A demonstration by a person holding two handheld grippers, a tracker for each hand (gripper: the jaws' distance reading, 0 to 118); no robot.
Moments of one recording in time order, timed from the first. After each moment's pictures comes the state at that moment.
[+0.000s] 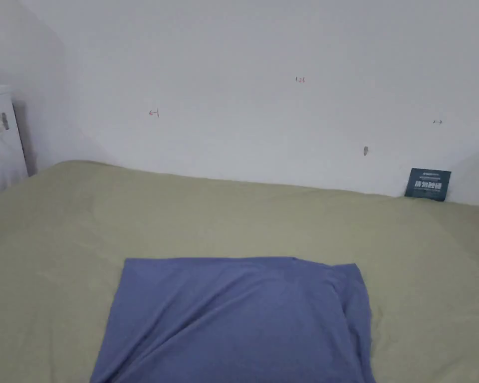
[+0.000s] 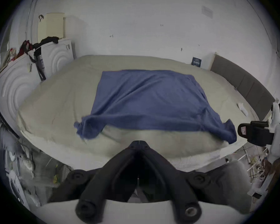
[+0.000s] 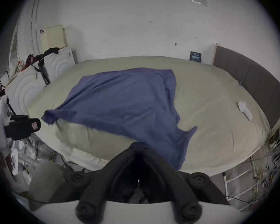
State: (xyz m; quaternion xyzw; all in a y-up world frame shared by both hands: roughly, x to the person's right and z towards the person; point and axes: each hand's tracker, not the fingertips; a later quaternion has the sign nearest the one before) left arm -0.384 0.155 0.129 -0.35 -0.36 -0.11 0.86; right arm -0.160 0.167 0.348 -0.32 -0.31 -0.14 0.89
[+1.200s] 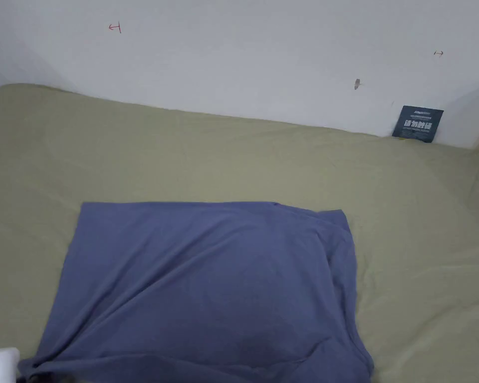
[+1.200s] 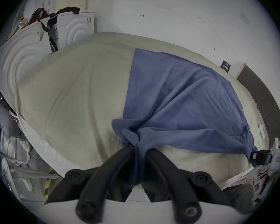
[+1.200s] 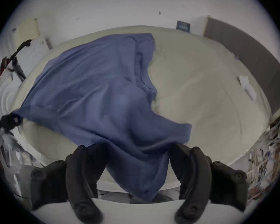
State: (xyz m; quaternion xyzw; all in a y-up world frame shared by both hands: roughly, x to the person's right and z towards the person) left arm -0.383 0.091 -0.018 -0.43 -0.27 -0.06 0.86; right arm -0.037 0.090 0.320 -0.43 -0.35 -0.23 0.80
